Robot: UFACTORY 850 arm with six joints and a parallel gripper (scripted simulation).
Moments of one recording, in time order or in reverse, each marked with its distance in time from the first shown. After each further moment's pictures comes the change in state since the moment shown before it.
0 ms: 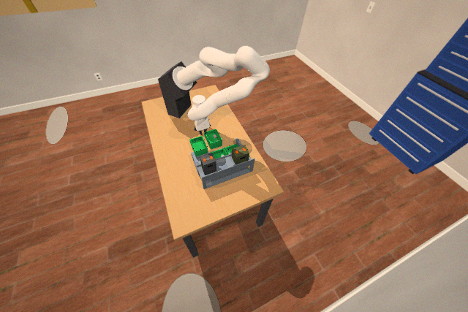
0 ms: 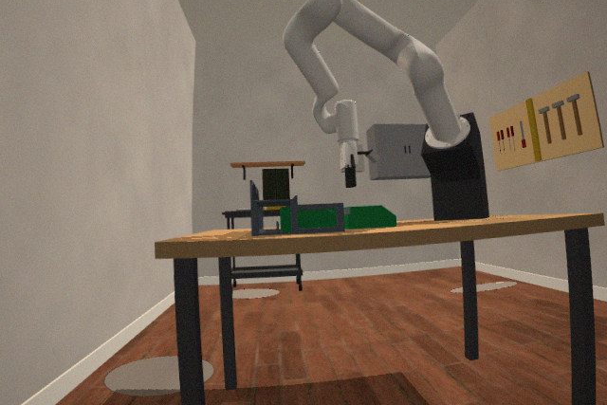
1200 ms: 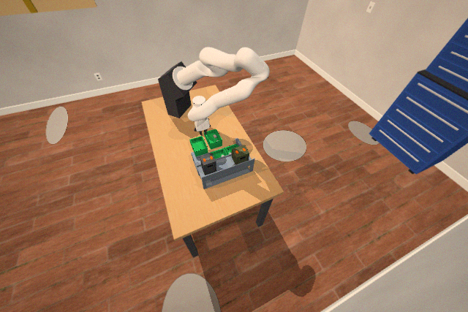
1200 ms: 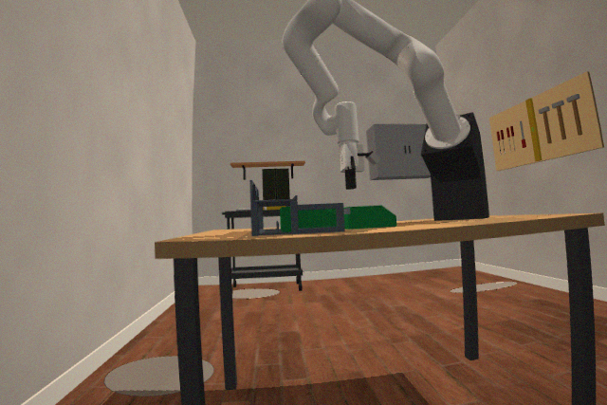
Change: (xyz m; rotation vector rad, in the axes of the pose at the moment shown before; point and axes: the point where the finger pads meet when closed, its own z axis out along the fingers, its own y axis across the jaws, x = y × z) arm 0.000 0.000 0.007 0.000 0.000 0.000
